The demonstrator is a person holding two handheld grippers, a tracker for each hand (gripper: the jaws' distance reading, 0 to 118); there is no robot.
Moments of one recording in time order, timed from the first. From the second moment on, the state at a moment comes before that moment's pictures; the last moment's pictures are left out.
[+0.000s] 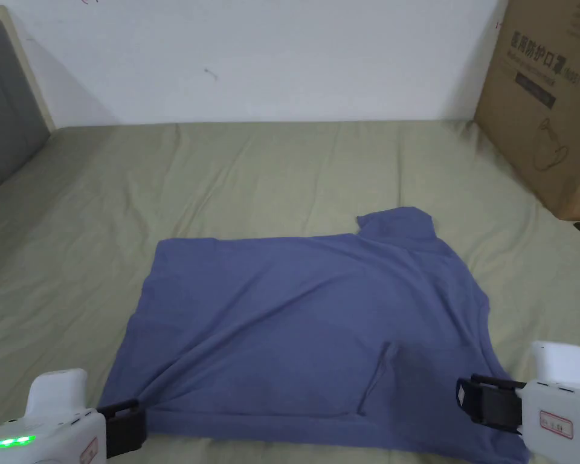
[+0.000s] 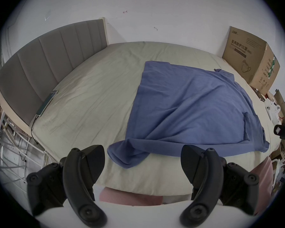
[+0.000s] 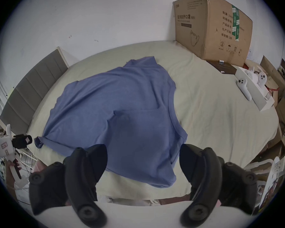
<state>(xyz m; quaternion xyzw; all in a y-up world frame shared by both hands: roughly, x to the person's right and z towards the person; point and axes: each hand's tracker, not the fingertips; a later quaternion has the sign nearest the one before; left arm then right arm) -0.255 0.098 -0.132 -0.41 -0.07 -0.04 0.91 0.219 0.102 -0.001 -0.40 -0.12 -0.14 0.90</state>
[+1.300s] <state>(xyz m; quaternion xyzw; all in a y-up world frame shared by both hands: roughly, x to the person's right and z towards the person) -0.287 0.053 -0.189 -0.45 -0.09 0.00 0.89 0.236 0.065 0.008 -0.49 -0.16 -0.16 0.84</state>
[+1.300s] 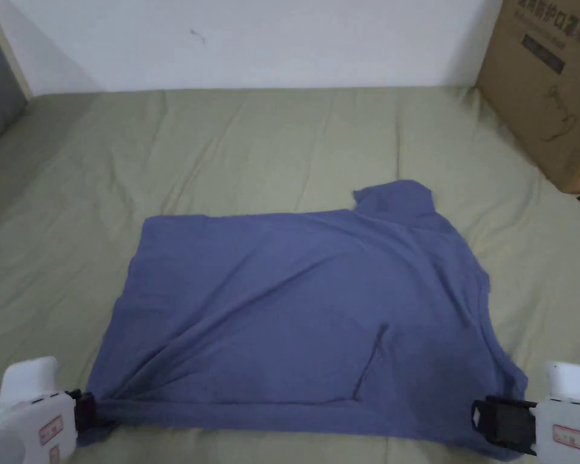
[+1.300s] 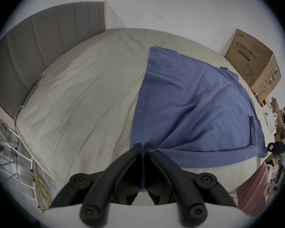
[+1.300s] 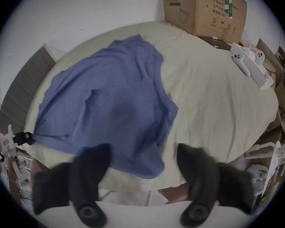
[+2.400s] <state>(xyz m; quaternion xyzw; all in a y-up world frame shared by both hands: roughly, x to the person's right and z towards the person) -0.226 0.097 -0.309 -0.45 -0.09 -0.07 0.88 0.304 0.079 -0.126 -0.47 -0.12 -0.27 0.83</state>
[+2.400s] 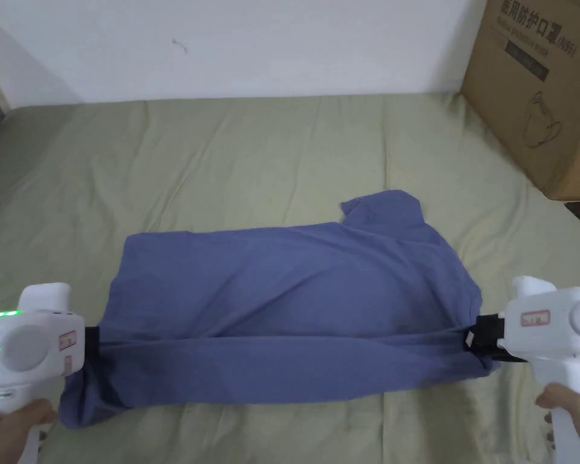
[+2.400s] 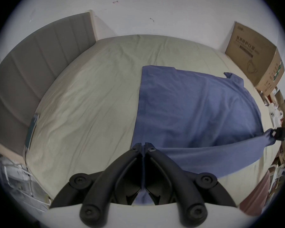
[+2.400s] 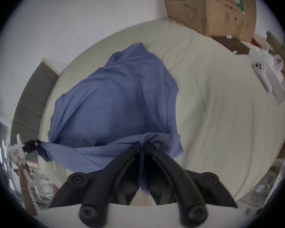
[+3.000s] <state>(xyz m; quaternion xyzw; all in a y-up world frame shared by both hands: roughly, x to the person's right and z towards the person) -0.243 0.106 -0.231 -0.46 -0.08 -0.06 0.88 0.268 0.105 -0.062 -0.48 -0.11 -0.15 0.86</state>
